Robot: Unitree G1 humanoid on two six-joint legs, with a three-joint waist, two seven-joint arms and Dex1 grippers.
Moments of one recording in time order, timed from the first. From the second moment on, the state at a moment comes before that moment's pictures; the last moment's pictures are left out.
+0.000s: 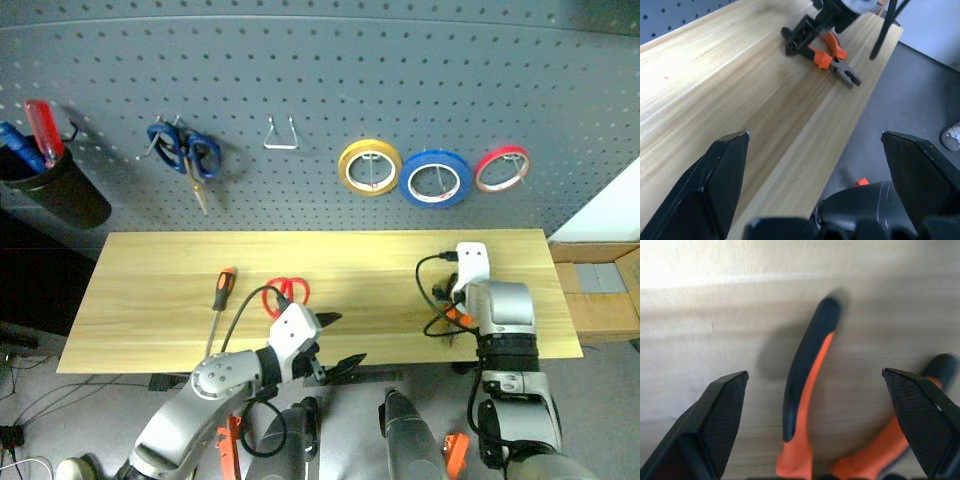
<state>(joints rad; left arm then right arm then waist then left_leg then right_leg) -0.05 0.43 -0.32 -0.47 -0.16 0.52 -0.62 -0.65 -0.23 -0.20 0.12 0.10 1.27 0.03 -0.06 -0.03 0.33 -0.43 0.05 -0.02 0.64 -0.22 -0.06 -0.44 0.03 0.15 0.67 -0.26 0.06</state>
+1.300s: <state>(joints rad) -0.05 0.45 -0.32 -0.44 -0.16 0.50 -0.66 -0.75 0.11 -0.57 -0.11 -0.14 1.61 -0.25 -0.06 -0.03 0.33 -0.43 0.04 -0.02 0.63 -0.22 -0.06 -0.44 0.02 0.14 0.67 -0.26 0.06</state>
